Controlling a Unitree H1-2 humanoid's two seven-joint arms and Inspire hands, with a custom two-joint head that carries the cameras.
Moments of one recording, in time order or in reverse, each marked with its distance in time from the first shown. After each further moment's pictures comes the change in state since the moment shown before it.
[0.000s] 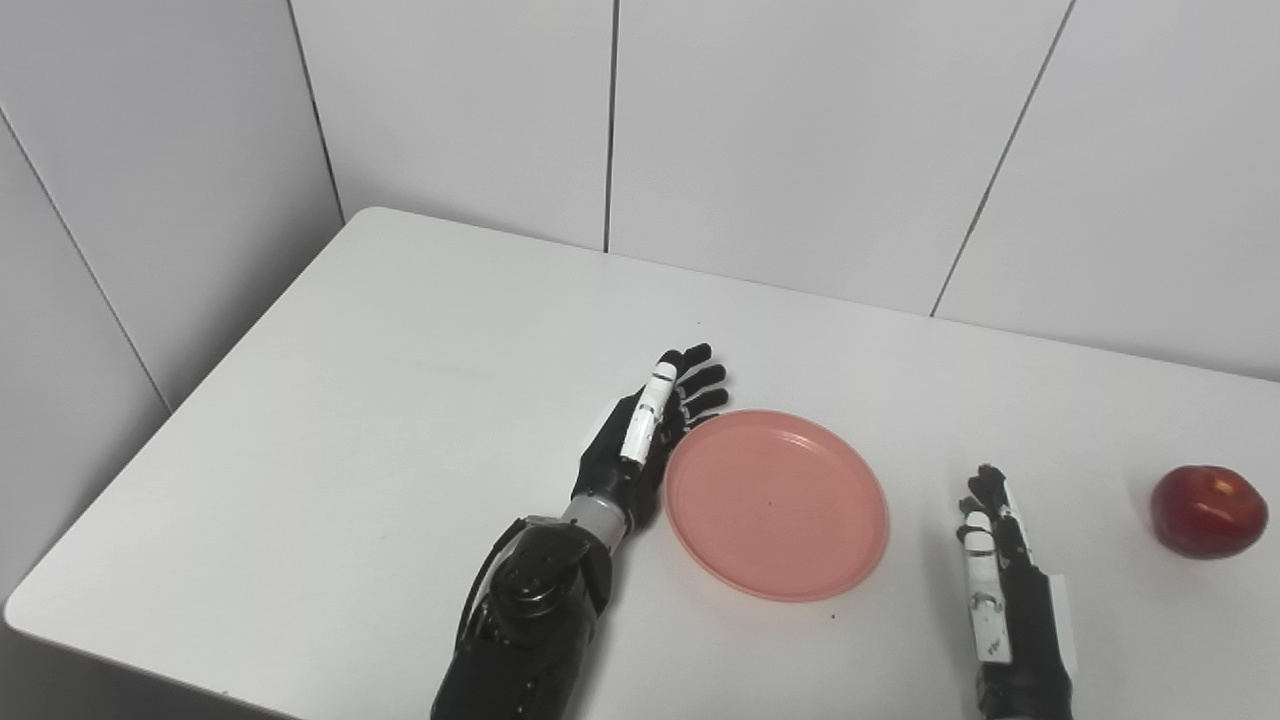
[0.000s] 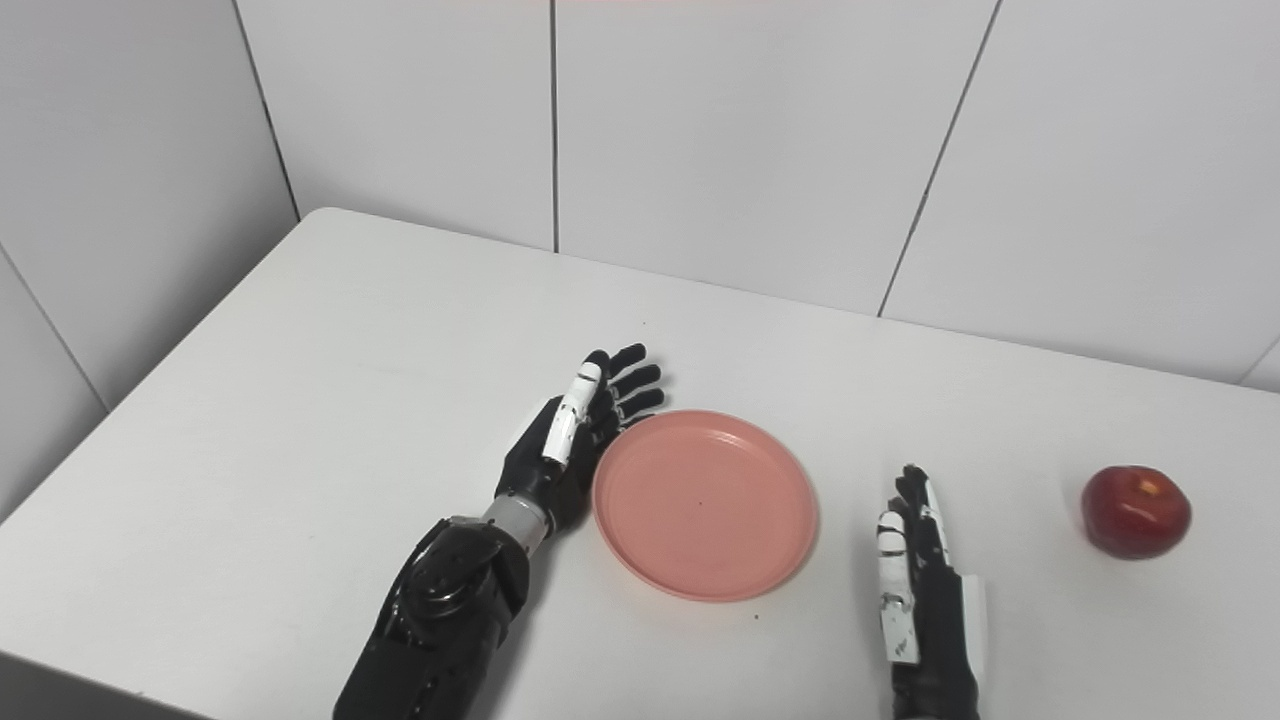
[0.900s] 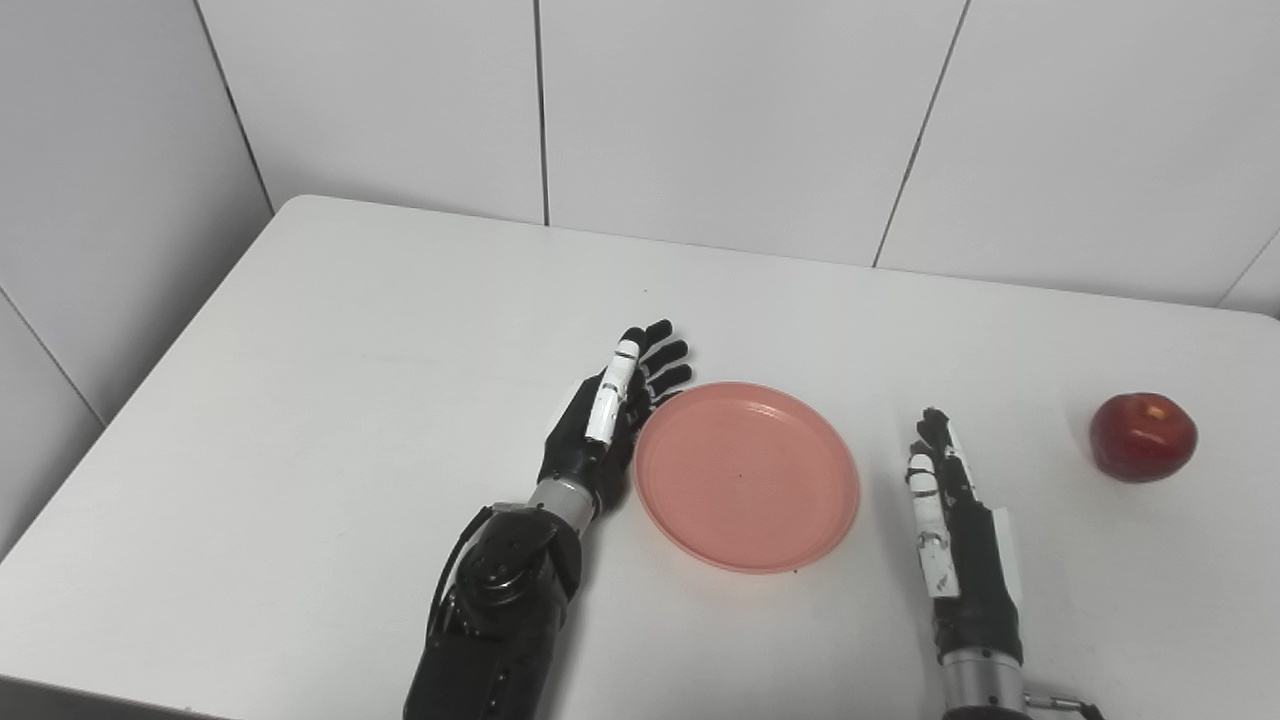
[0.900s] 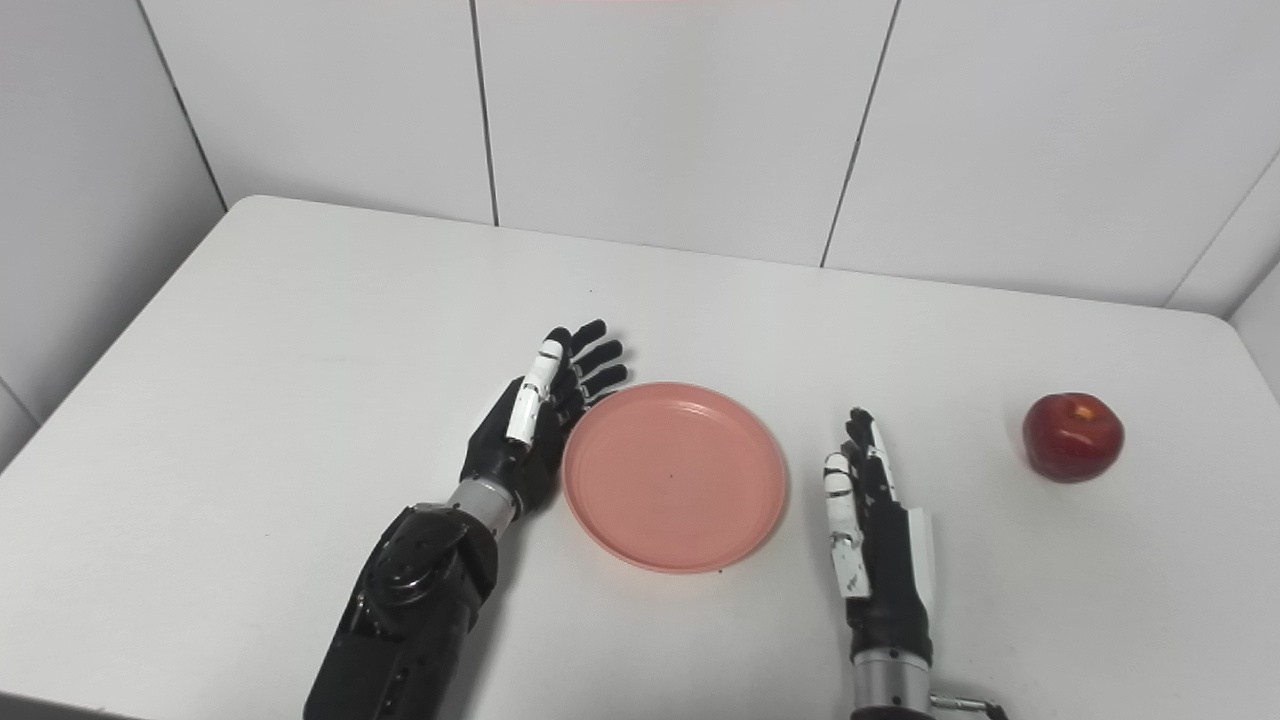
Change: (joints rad) left arm 0.023 -0.005 -0.001 -0.059 0.011 0.049 0.009; right arm -0.015 0.020 -0.008 0.001 -0.037 0.033 -0.002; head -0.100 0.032
